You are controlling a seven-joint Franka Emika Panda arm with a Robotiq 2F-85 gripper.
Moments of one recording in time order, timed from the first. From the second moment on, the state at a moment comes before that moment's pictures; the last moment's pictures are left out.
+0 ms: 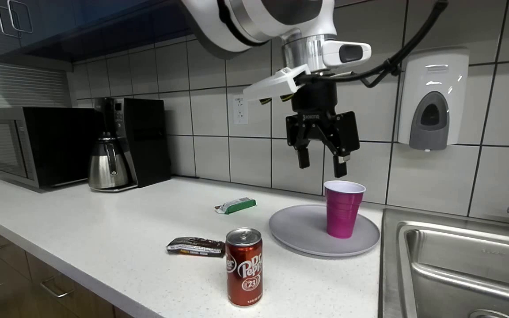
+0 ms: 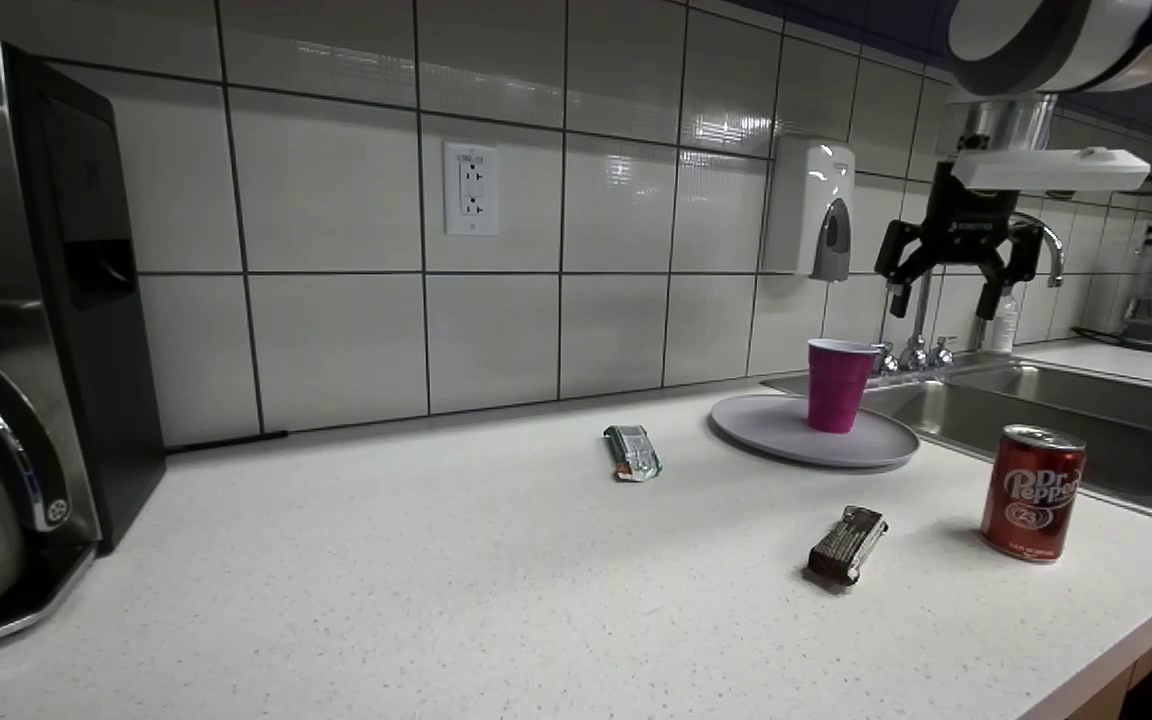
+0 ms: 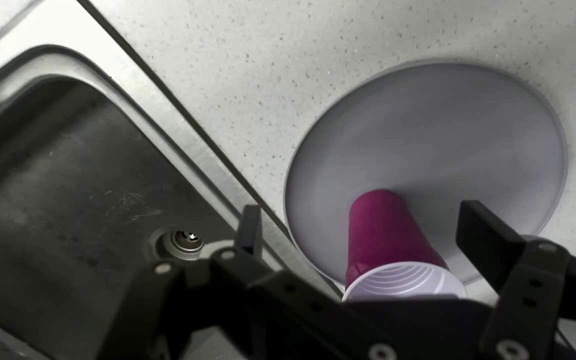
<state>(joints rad) -0.19 0.00 -0.15 -2.24 -0.10 2.41 0.23</state>
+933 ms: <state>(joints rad) -0.18 0.35 -0.18 -1.90 -0.09 2.42 0.33</state>
